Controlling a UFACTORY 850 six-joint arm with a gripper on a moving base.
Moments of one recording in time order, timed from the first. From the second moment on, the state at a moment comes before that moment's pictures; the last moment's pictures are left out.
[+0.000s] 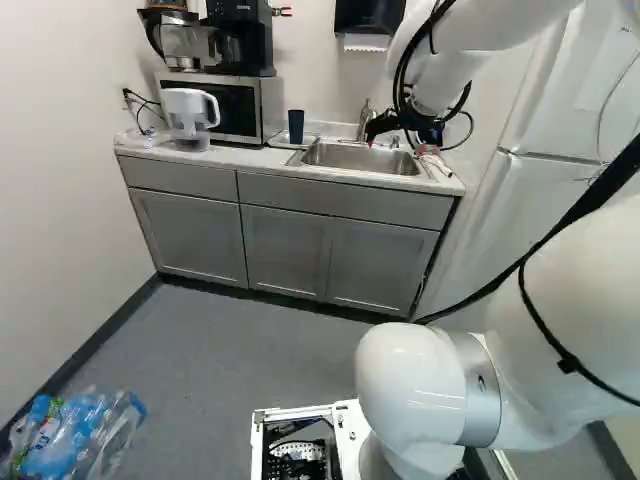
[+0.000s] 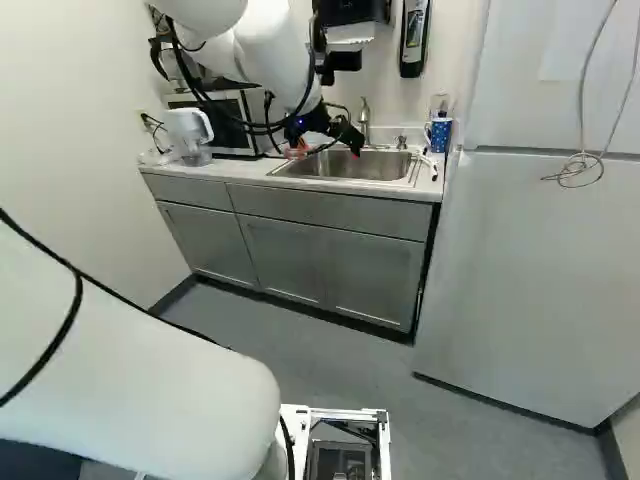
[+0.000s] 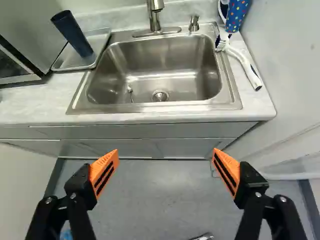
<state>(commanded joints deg) -14.0 15.4 -50.5 6.8 -18.0 -1.7</state>
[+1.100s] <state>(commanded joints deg) -9.8 15.6 -37.0 4.8 2.2 -1.2</state>
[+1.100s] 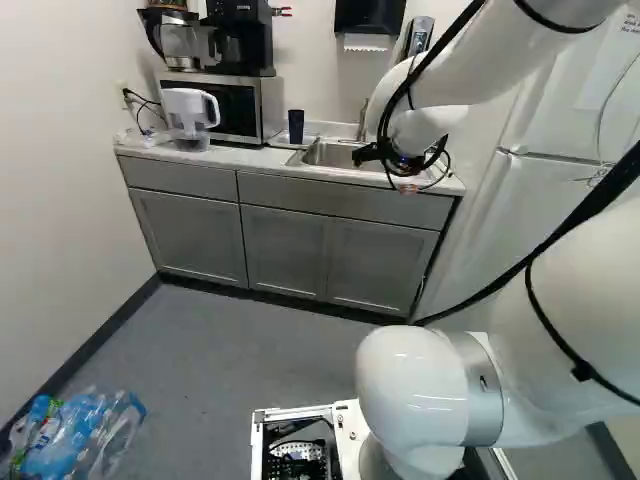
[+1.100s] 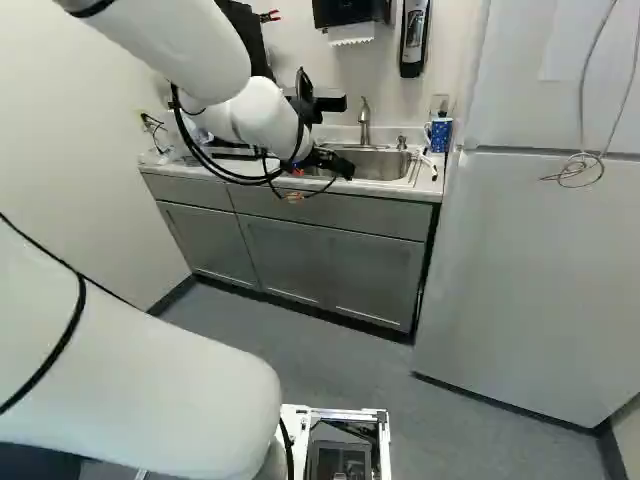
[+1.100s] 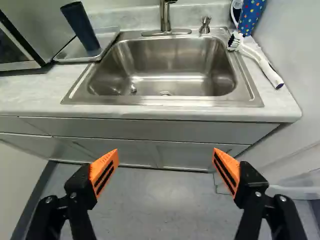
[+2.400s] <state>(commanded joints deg) -2.4 15.9 -12.8 1.2 38.3 -0.3</state>
